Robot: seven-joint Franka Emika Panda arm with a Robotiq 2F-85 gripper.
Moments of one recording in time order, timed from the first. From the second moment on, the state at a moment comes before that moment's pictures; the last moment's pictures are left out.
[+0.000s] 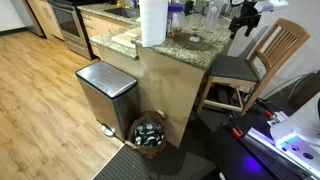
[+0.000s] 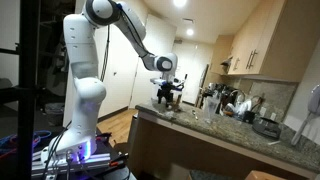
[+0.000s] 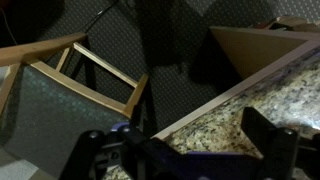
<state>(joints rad) -0.11 -0.27 -0.04 -2.43 -0.12 2.18 0.06</state>
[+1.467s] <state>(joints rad) -0.07 -0.08 0.01 -1.87 -0.24 2.15 -0.04</state>
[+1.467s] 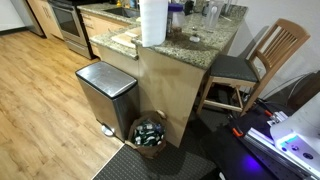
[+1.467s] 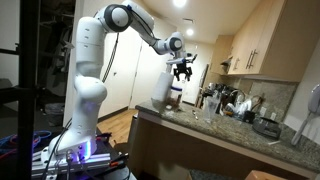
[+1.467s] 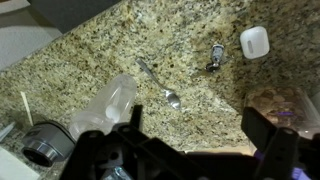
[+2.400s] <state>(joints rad) -0.07 0.23 -0.03 -1.50 -0.07 1.98 -0.25</state>
